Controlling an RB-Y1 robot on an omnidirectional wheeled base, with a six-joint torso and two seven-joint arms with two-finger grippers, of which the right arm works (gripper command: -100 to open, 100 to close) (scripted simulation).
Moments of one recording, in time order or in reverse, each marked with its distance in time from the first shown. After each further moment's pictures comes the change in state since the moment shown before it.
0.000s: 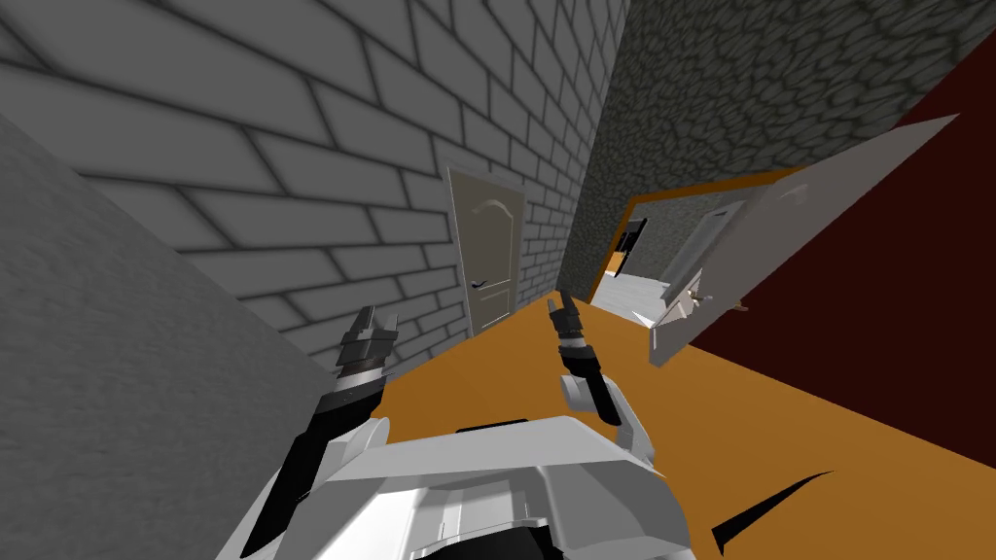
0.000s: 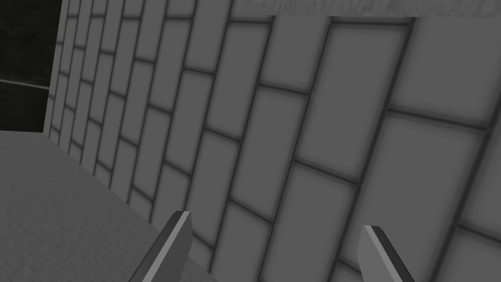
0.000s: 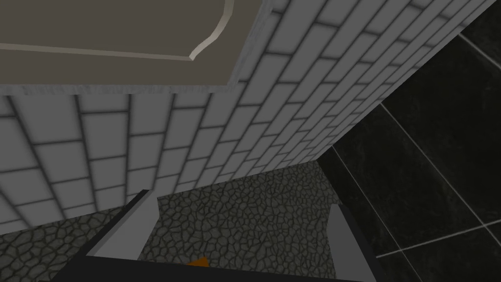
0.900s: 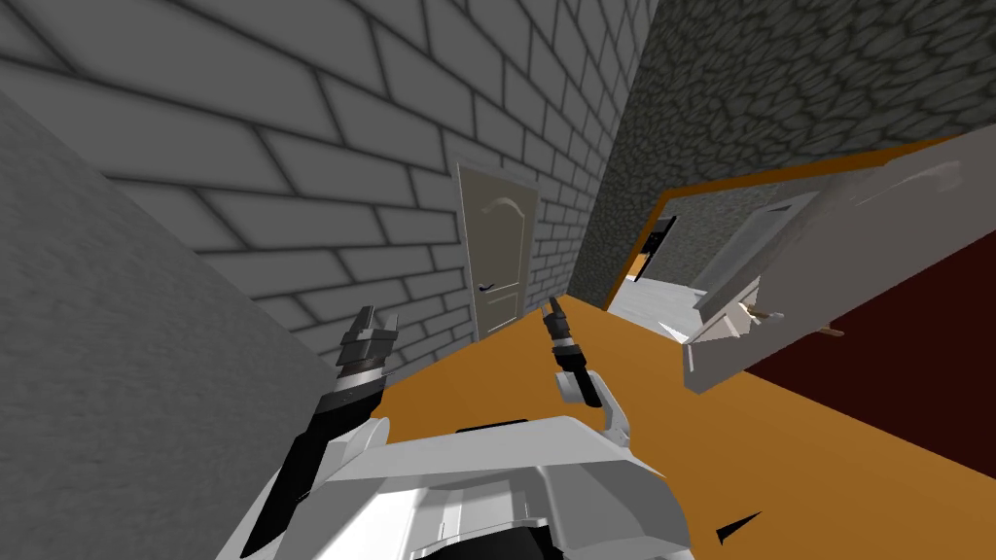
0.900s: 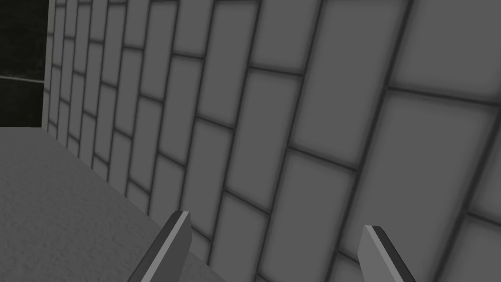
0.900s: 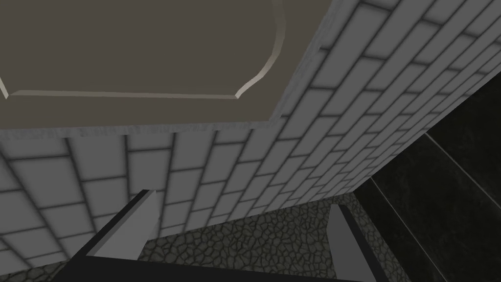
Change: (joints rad) arm -0.096 -0.036 -0.015 0.242 0.027 -0.047 -0.031
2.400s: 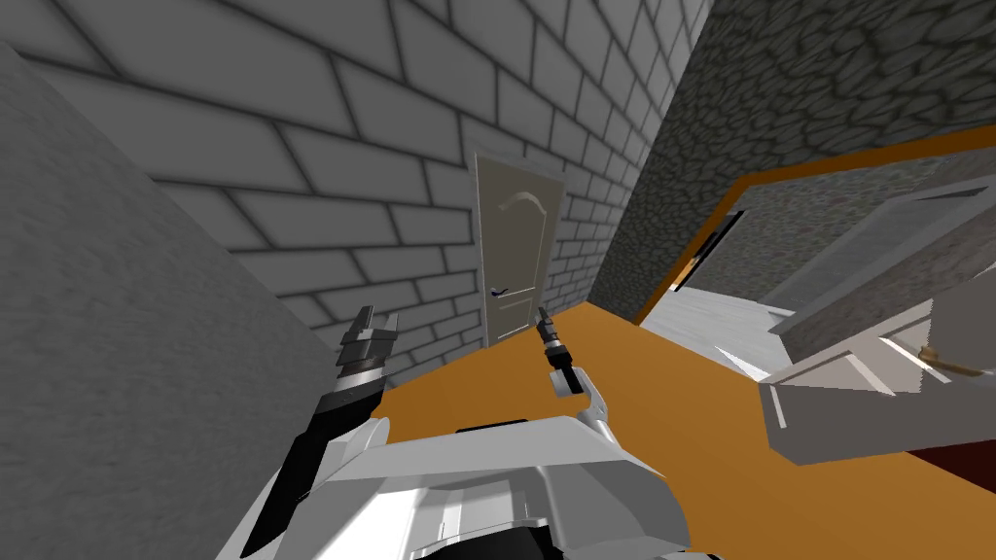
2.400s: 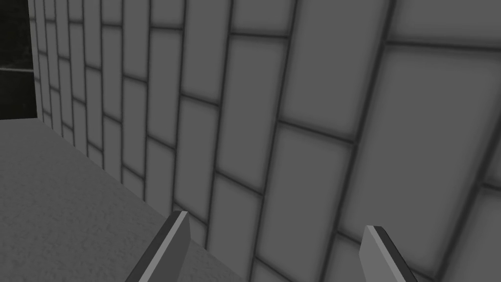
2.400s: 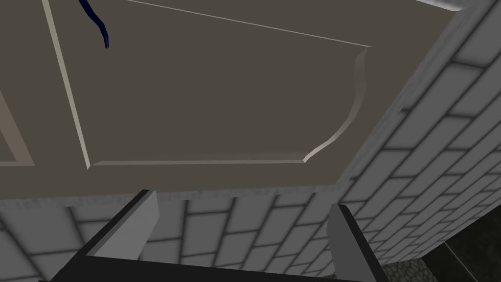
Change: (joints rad) arm -0.154 -0.033 -0.009 0.387 0.054 -0.079 -0.037
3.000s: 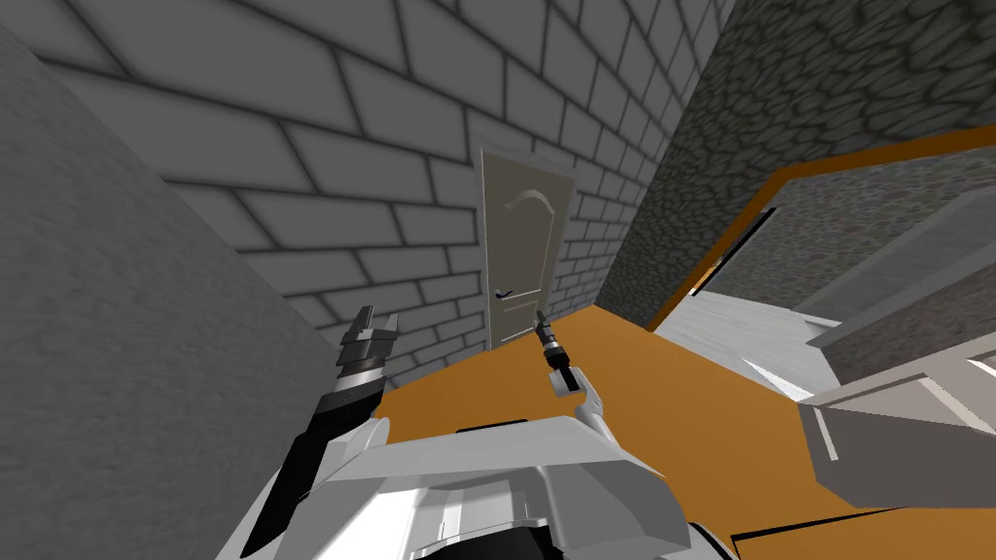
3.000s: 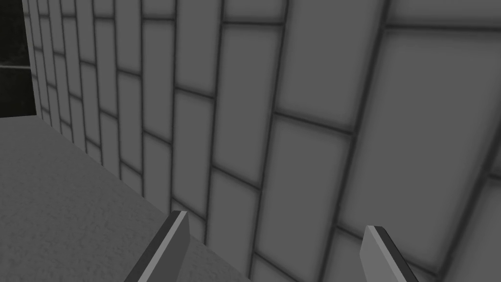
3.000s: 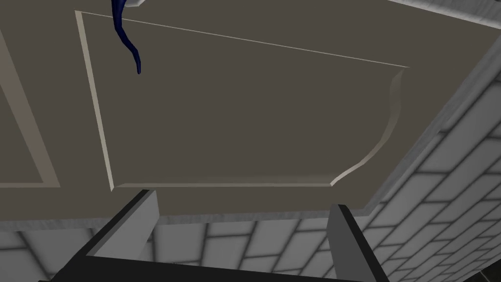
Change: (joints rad) arm -0.062 -0.016 -0.009 0.160 0.016 -0.037 -0.015
